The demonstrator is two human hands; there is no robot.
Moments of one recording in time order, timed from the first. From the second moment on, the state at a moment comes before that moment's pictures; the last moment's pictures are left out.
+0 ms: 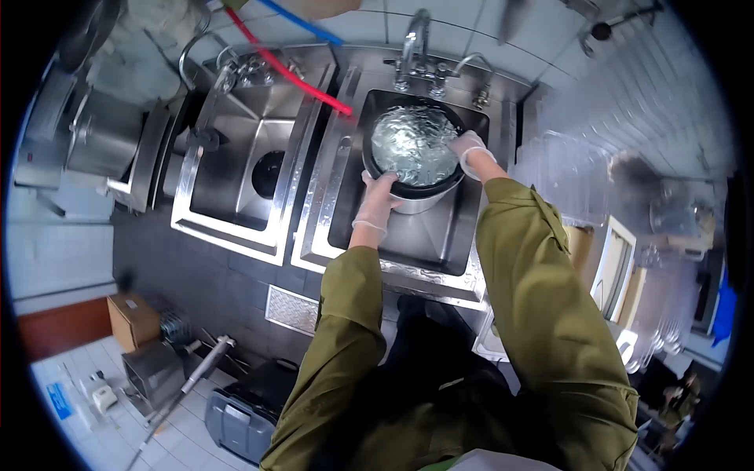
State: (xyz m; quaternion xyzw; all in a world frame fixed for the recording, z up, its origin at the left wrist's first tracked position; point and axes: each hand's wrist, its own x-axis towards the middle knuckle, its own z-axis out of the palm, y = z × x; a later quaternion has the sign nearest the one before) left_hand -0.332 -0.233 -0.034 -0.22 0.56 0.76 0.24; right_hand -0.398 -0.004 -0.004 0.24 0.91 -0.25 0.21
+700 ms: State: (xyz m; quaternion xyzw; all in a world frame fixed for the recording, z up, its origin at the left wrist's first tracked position) left_hand -0.292 -0.299 -0.088 -0.21 0.56 0.73 0.33; right_hand -0.362 -0.031 0.001 0.23 0.90 -0.31 0.22
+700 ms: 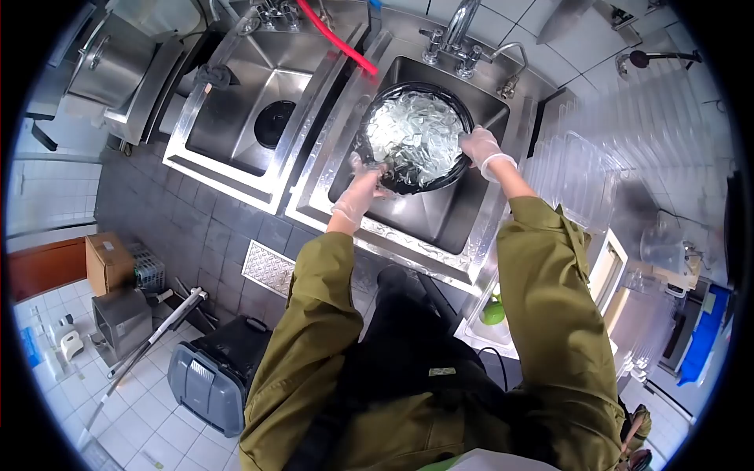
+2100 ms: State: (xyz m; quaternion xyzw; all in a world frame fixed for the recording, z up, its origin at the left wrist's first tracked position) left_hand -0.299 -0.361 -0.007 -0.19 0.75 0.59 0.23; right_hand -0.327 -0.047 0.040 0.13 0.85 -0.39 0.33
